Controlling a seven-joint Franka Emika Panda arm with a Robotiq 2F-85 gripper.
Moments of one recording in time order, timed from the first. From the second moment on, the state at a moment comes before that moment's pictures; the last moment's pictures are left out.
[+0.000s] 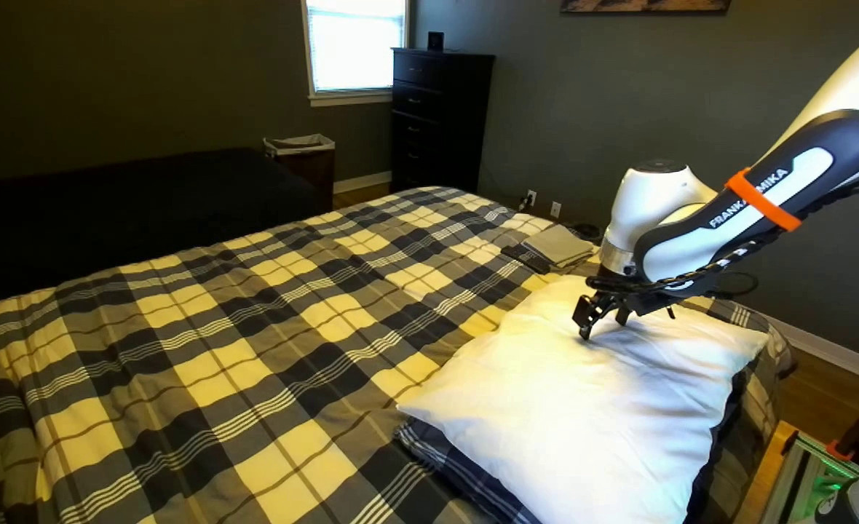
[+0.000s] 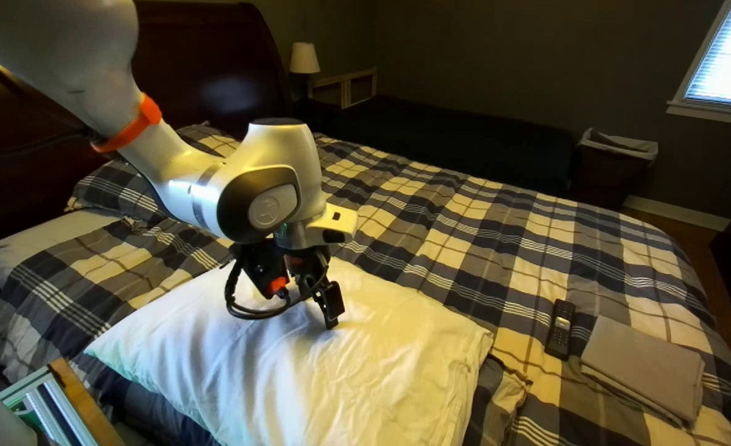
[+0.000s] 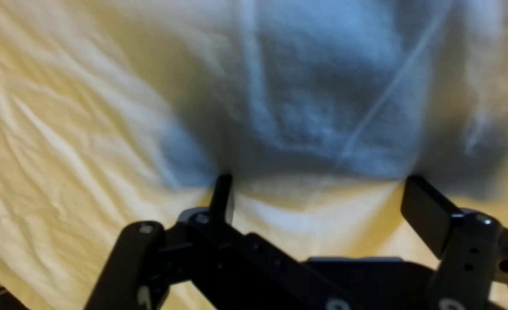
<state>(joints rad) -0.20 -0.04 -0.02 -2.70 -0.29 2.71 0.32</state>
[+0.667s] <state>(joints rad) -0.15 0.10 -0.07 -2.62 -0.23 2.75 0.30</state>
